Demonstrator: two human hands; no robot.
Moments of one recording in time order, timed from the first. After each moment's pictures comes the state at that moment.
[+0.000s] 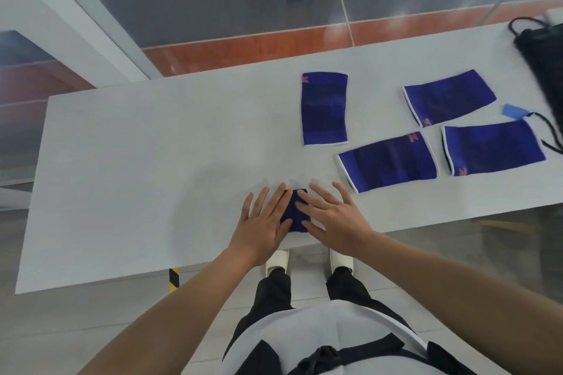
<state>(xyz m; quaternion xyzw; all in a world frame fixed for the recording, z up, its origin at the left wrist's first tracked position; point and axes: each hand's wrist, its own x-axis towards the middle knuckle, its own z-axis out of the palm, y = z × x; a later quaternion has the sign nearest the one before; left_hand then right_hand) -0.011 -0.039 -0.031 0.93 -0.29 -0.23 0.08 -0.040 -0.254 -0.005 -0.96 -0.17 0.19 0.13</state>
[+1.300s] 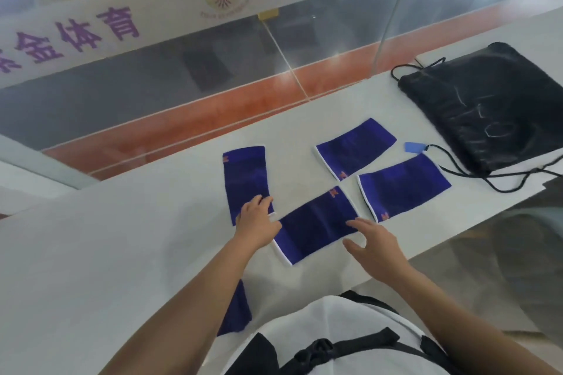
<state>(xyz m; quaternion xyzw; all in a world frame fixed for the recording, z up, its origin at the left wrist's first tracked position) 0.123 -0.249 -0.002 0.92 -0.15 -0.32 0.14 -0.054 -0.448 0.024 -0.88 0.29 0.16 0.35</state>
